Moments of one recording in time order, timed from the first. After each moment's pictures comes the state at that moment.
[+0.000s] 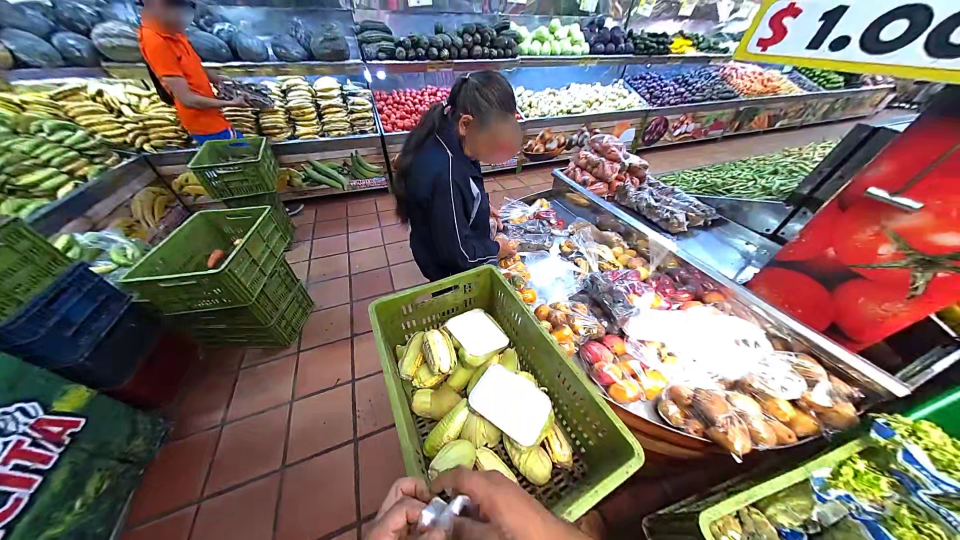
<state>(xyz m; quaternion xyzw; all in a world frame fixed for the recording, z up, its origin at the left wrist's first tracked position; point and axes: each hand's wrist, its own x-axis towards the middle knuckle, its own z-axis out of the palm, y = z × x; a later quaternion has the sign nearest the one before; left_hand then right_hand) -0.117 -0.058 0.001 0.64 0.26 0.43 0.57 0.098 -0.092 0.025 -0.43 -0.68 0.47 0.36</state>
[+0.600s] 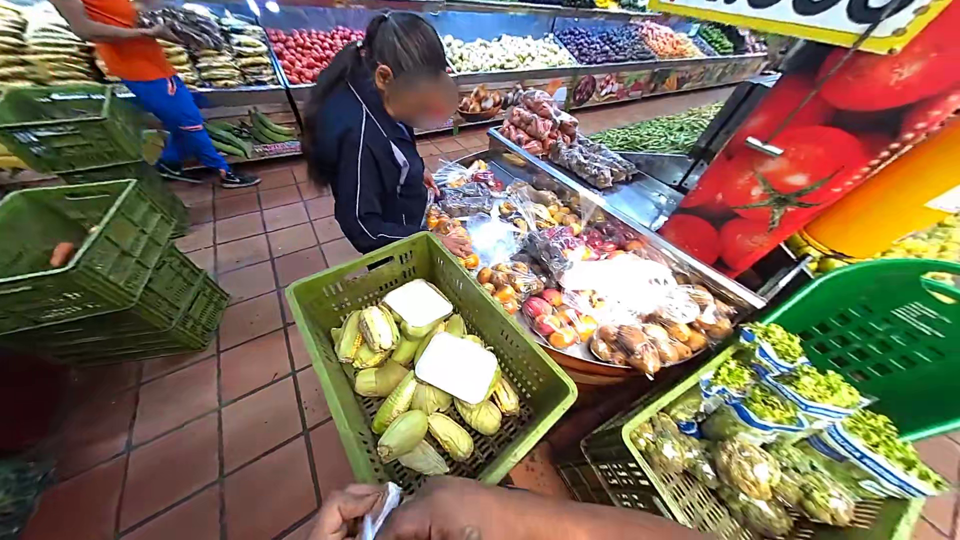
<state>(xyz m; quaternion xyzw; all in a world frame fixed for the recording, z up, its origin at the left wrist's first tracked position) -0.094 -0.073 0.003 0.68 0.28 0.51 0.45 0.091 -0.120 0.048 -0.30 -0.74 0.46 0.39</state>
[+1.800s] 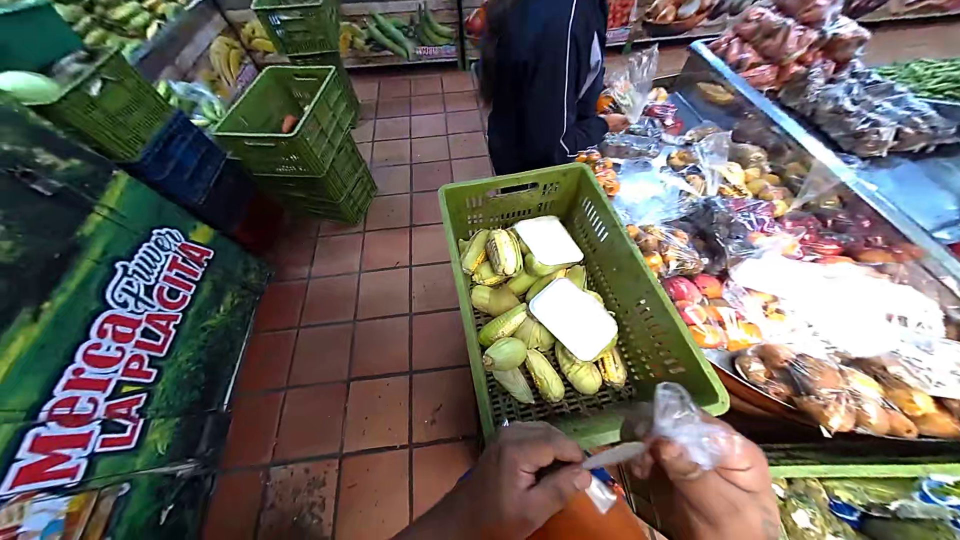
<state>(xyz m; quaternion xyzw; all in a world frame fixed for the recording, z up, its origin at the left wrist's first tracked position) -0.076 -0.097 0.004 0.73 0.12 0.38 0.56 0.118 -0.158 0.063 -0.38 -0.50 0.37 0.69</state>
